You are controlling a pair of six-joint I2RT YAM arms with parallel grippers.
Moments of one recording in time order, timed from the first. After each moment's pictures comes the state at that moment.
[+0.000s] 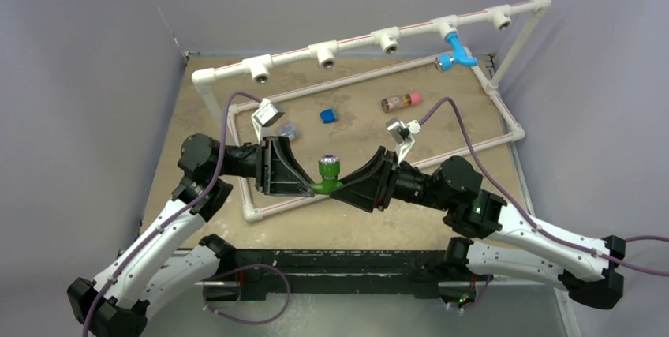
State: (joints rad) left arm -0.55 0.80 0.76 0.40 1.13 -1.30; right arm 1.13 0.79 0.84 0.10 -0.23 0.83
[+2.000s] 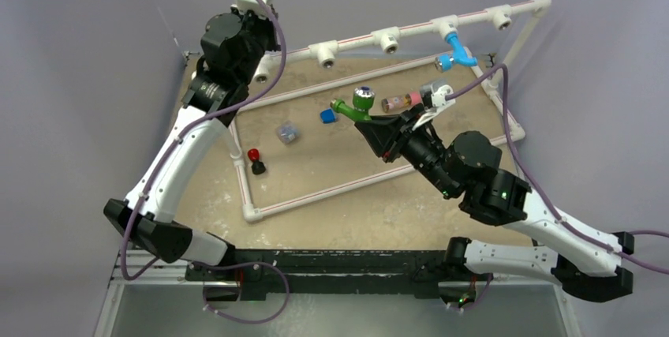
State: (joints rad) left arm -0.47 1.41 1.71 -0.21 -0.20 0.06; right arm 1.13 0.90 1.22 -0.26 0.40 0.34
